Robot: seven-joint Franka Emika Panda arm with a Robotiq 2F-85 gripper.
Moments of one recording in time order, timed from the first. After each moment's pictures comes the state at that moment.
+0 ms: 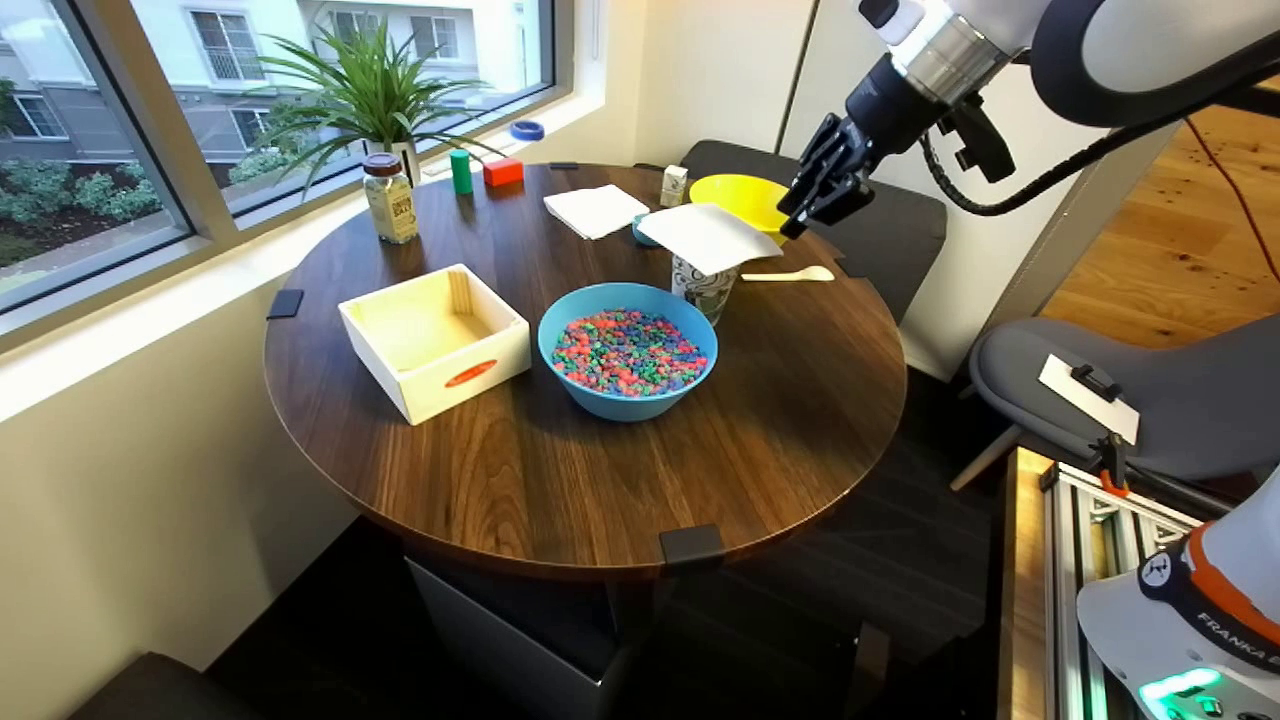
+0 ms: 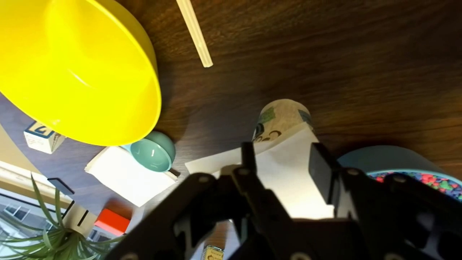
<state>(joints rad) 0.08 -0.36 -0.16 -2.45 0.03 2.53 -0.64</state>
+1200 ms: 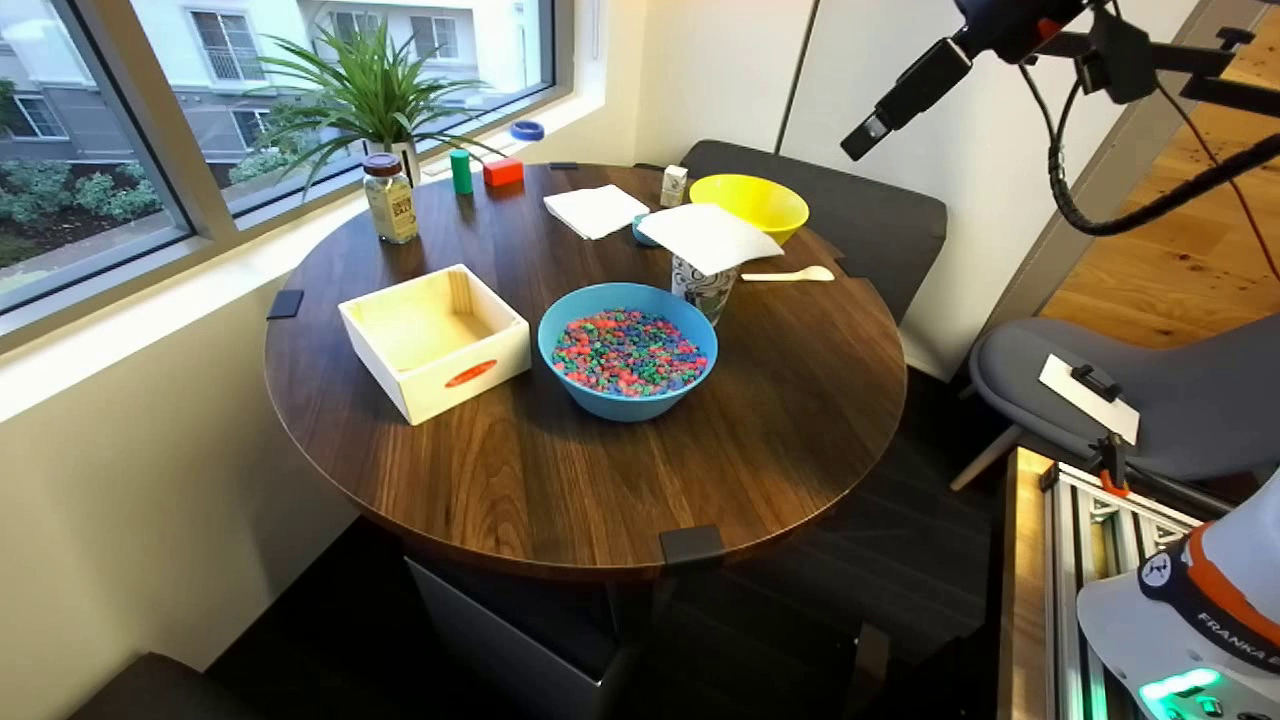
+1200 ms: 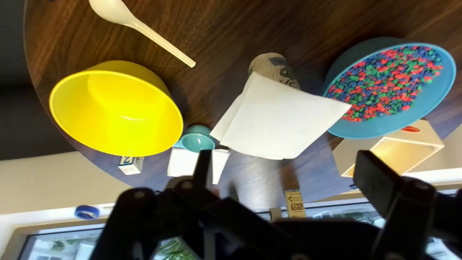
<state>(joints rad) -0.01 -0.62 -0.03 -2.46 0.02 2.38 -0.04</state>
